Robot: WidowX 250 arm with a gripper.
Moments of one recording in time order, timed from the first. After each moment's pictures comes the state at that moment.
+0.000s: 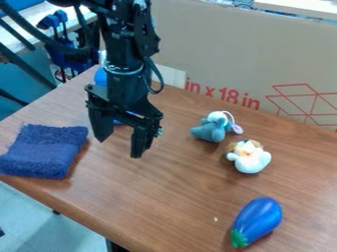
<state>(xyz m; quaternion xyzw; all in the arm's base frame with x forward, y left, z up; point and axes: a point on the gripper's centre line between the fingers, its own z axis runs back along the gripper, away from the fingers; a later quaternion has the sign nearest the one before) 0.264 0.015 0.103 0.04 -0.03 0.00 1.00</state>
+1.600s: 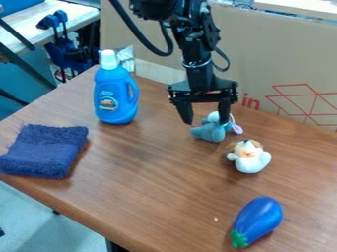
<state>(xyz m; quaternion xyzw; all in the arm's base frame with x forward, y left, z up) 0.404 -0.041 0.079 -0.09 -0.12 0.14 0.98</state>
